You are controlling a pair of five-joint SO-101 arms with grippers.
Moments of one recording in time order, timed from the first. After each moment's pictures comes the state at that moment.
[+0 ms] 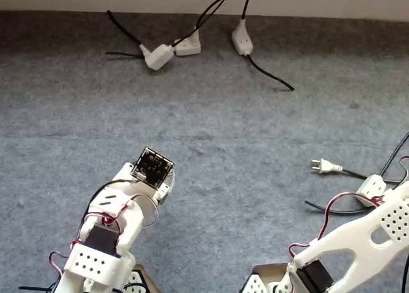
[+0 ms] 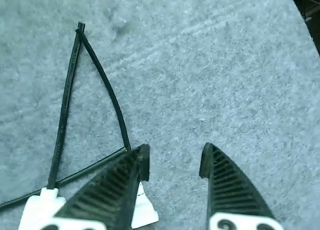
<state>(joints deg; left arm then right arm) 11.7 -88.4 94.9 37.9 -14.7 53.5 62.8 -96.1 98.9 29.3</state>
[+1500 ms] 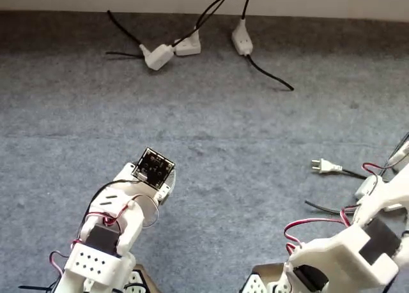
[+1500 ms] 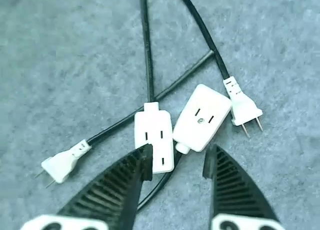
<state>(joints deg) 12.5 -88.4 94.9 37.9 -14.7 46.4 3.9 2.9 71.5 4.9</state>
